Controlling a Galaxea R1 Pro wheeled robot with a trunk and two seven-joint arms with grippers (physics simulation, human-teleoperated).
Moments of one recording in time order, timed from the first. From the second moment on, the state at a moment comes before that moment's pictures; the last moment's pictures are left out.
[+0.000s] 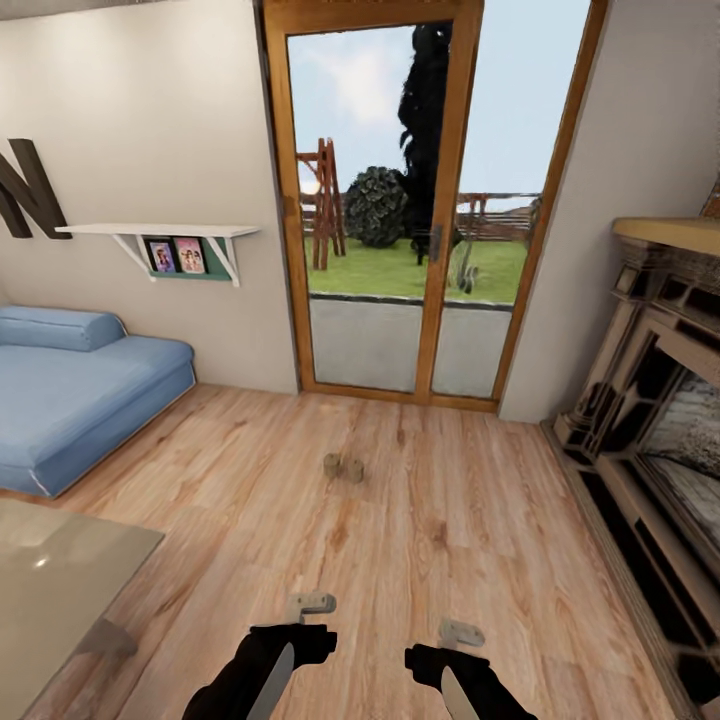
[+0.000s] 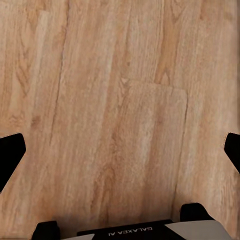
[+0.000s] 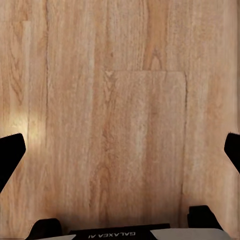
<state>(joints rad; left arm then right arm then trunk) -0.36 -0.15 -0.21 -0.80 0.22 0.55 0.15 -0.40 0.16 0.02 -0.54 -0.21 0.33 -0.16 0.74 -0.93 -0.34</state>
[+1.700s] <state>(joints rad) -0.36 -0.15 -0.21 -0.80 0.22 0.55 0.15 -0.40 0.16 0.02 -0.54 -0.21 0.33 -0.16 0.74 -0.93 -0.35</state>
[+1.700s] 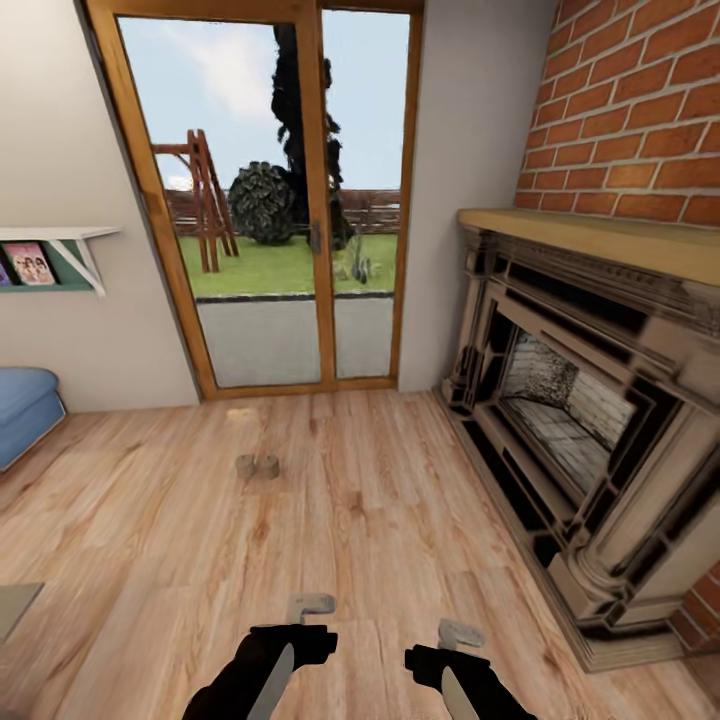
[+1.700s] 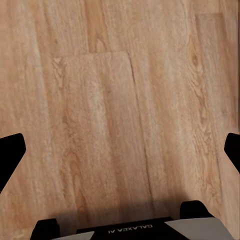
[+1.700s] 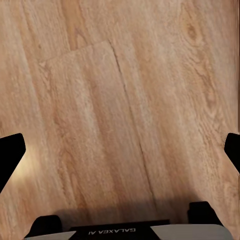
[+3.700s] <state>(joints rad) -0.36 -0.15 -0.24 -0.80 0.22 0.55 0.15 -0.40 0.15 0.02 -0.54 -0.21 0.33 -0.16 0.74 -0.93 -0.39</state>
